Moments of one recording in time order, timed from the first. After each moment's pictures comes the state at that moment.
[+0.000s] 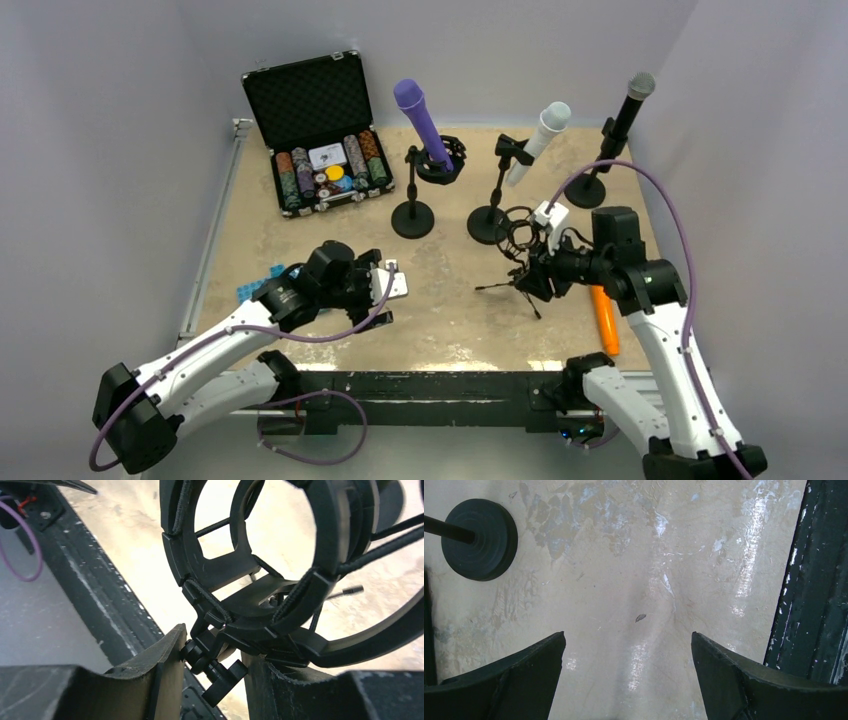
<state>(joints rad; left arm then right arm) -0.73 0.89 0.62 -0.46 0.31 0.55 0.23 0.85 1.02 -1.01 -0.61 -0.30</state>
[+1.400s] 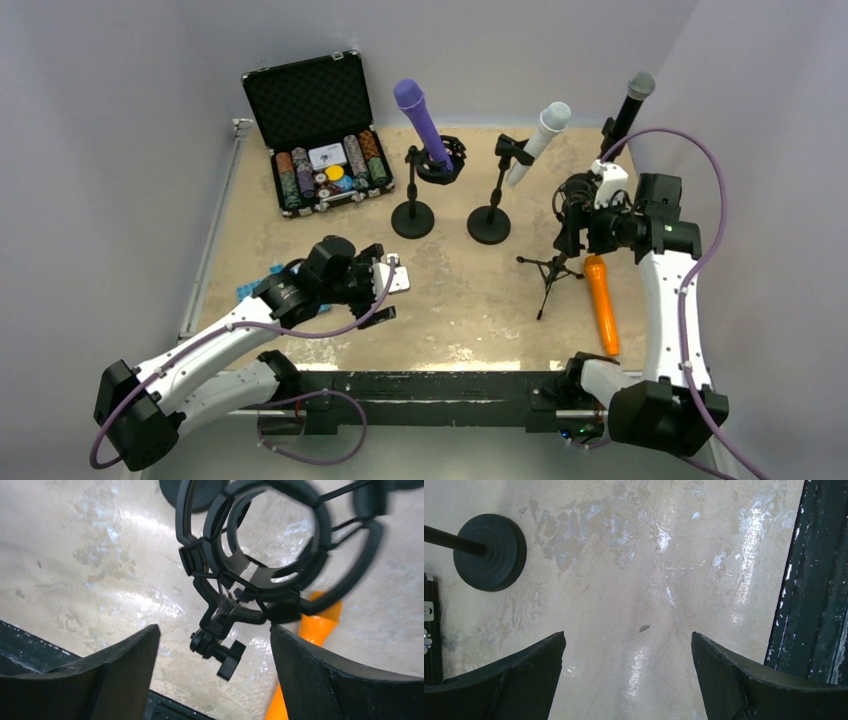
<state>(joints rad) -0.73 0.92 0.66 -0.45 0.33 0.54 -0.21 1.09 1.11 -0.97 -0.48 -0.29</state>
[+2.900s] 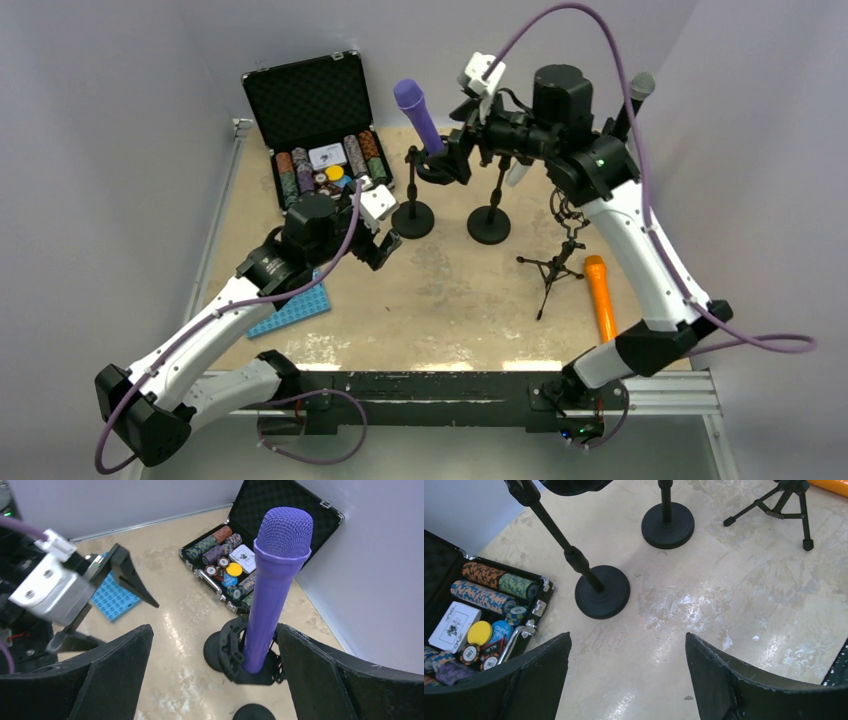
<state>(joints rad) -0.64 0.99 0.94 -0.34 0.16 0.22 0.53 1.46 1.92 -0.69 -0.53 -0.26</state>
